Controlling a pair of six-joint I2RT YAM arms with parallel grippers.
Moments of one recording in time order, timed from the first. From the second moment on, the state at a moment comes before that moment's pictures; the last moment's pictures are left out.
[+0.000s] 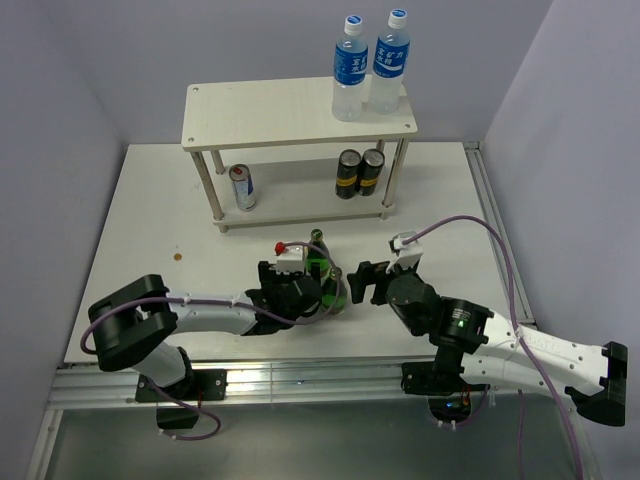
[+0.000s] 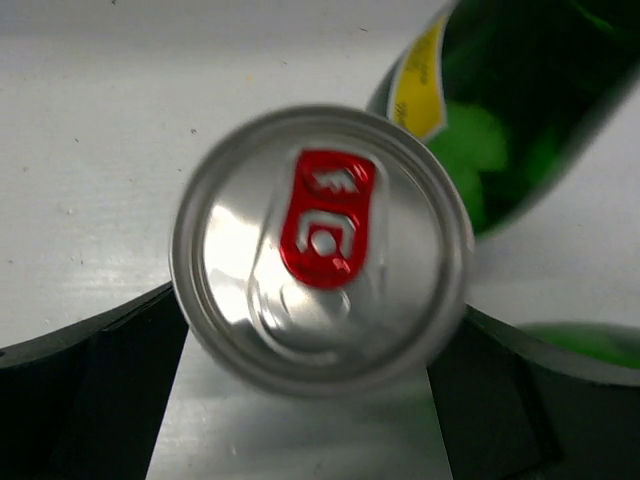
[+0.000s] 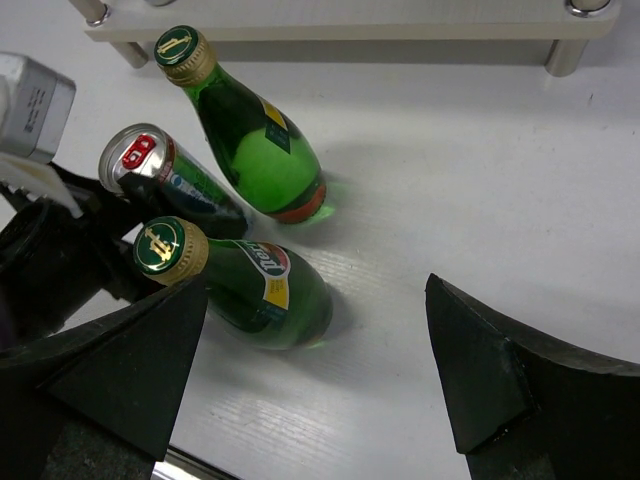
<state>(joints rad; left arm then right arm) -1.16 1.52 0.67 0.07 -0.87 -0.76 1.11 0.67 0.57 -0.35 0.67 0.57</state>
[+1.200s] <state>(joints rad) -0.81 1.49 0.78 0.33 -0.83 -0.38 1.11 0.70 0.55 -0.30 0.67 0.57</state>
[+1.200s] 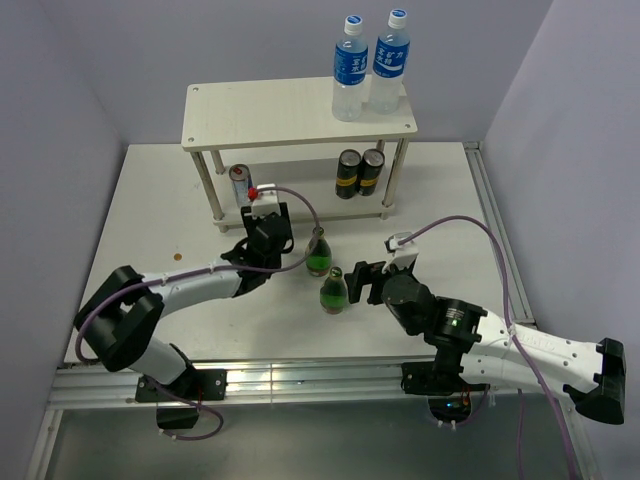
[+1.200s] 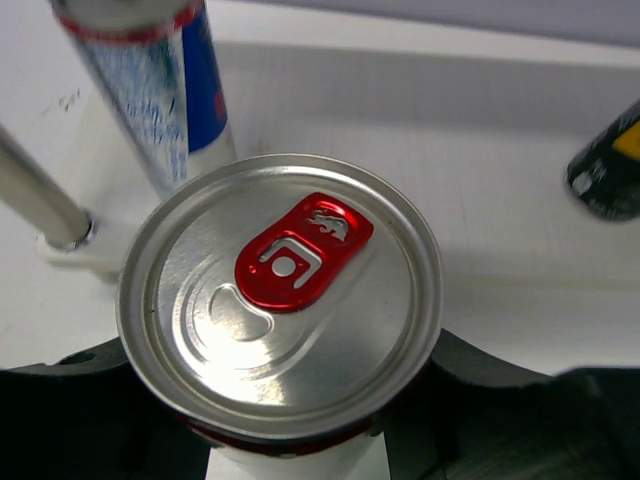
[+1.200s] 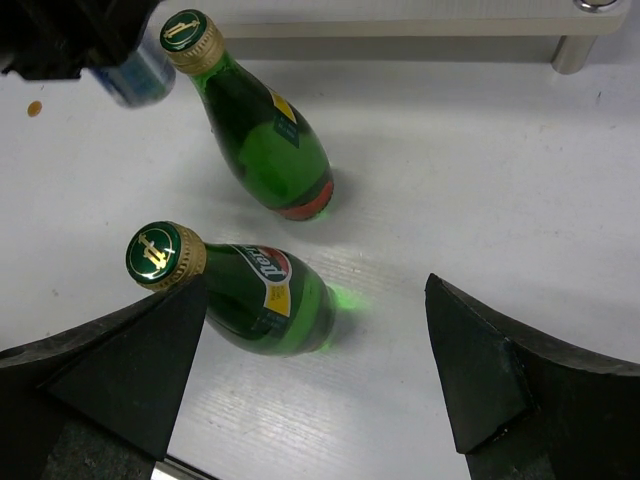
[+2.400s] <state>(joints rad) -0.59 1.99 1.18 0.63 -0.77 -0.16 1.08 0.76 0.52 -0.25 0.65 0.54</state>
